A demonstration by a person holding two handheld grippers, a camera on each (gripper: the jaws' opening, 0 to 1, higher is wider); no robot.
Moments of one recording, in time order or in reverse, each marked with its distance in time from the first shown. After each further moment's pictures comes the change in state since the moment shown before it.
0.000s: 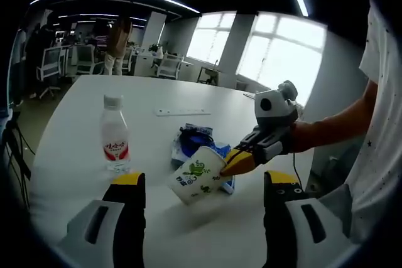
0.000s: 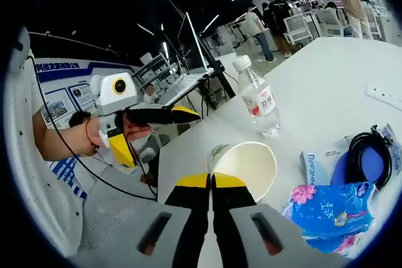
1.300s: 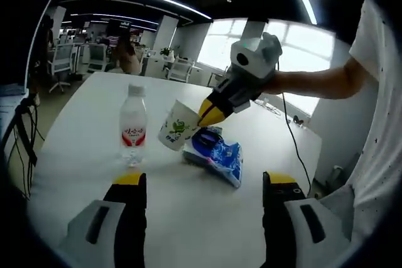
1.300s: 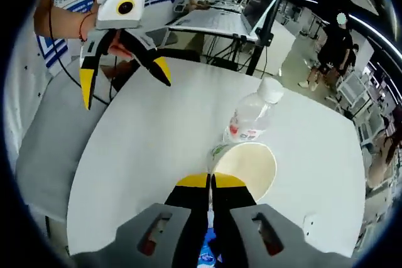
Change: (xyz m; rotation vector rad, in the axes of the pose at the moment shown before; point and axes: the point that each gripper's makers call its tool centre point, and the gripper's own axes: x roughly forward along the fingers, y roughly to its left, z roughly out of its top) left arm -0.023 0.017 -0.020 -0.050 -0.044 0.058; right arm 0.025 -0.063 0.049 -0.879 0.573 -0.033
